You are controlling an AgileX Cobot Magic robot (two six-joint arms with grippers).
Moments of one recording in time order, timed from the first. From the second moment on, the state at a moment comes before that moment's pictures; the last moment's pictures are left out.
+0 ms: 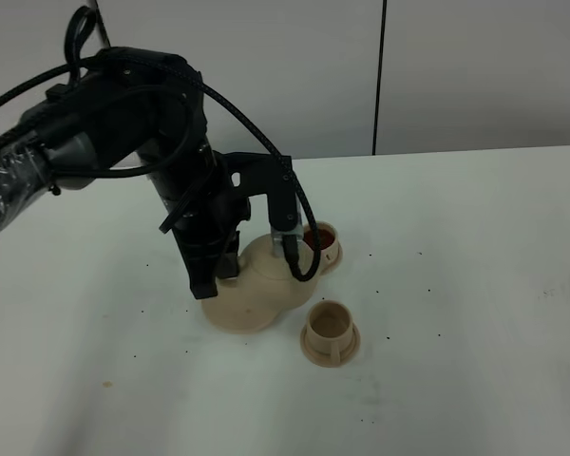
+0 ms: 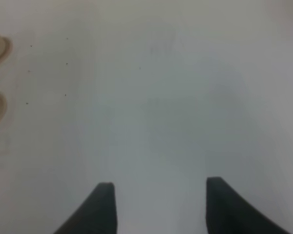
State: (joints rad) left arm -0.47 2.02 -1.76 -0.01 1.19 1.05; right arm -0.01 0.04 -0.48 0.09 1.07 0.05
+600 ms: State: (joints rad) left arm -0.43 1.91 -1.54 0.03 1.08 1.04; right arm -0.01 0.04 -0.48 0.09 1.07 0.05
